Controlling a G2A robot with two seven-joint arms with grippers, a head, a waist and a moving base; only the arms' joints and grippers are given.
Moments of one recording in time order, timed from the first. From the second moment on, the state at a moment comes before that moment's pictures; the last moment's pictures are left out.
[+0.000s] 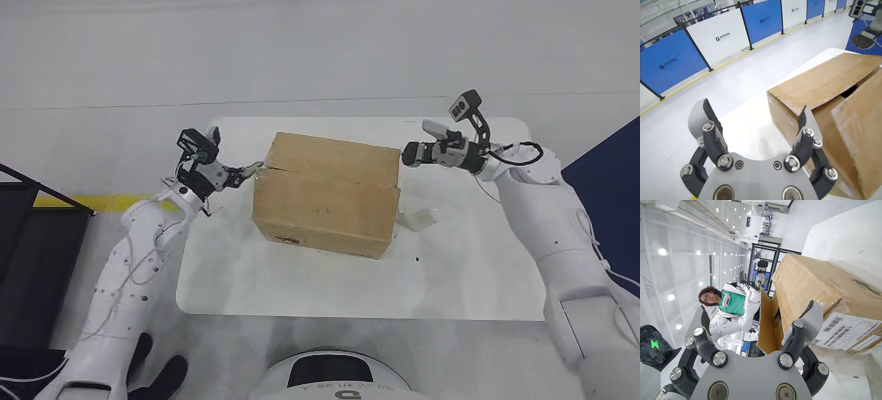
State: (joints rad) left arm 1.27 -1.12 -1.35 -1.43 1.37 -0.48 0.14; right arm -0.77 -1.06 1.11 -0.82 0.71 -0.38 1.31
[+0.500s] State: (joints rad) left arm 1.36 -1.11 -1.41 -1.60 1.36 -0.57 0.26; right arm -0.83 -1.05 1.14 -0.92 0.68 -0.36 1.26
